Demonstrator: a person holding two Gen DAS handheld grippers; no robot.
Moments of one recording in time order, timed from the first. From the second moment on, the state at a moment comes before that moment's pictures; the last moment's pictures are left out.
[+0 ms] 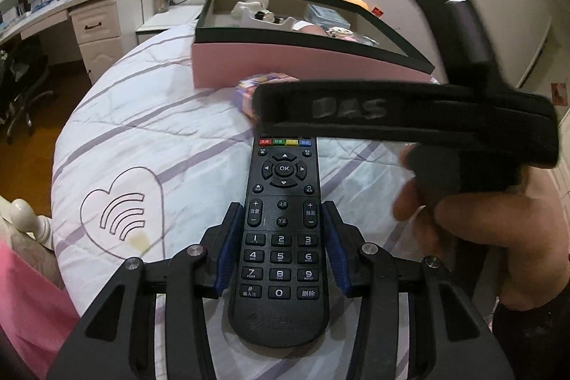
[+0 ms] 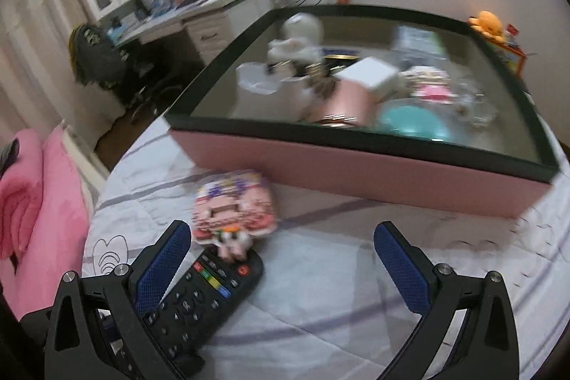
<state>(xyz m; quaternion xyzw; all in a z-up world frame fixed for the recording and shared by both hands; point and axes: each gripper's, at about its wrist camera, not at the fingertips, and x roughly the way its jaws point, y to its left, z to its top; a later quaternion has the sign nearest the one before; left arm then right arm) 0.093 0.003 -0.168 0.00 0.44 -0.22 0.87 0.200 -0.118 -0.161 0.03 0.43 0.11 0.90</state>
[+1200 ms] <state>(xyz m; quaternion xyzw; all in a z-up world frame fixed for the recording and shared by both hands) 0.151 -0.008 -0.068 0.00 0.34 -0.21 0.92 0.161 -0.194 -0.040 0.02 0.30 0.03 0.95</state>
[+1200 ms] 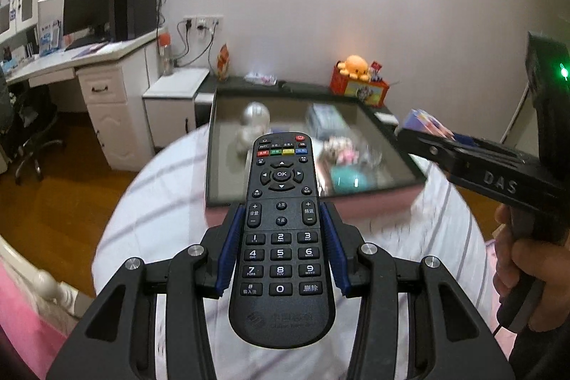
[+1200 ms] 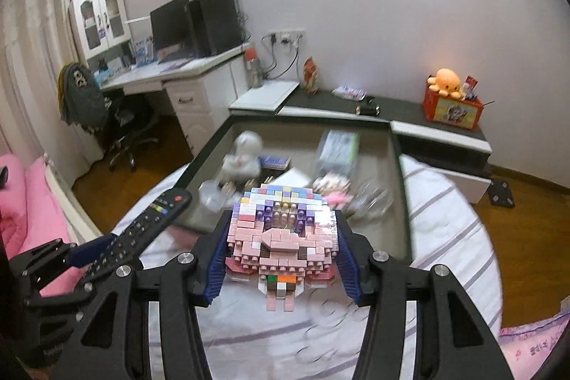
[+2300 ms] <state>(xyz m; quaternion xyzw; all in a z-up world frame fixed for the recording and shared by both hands) 0.302 -0.092 -0.111 -0.01 0.40 -0.21 0.89 0.315 -0.244 -0.105 0.03 0.40 0.00 0.91</state>
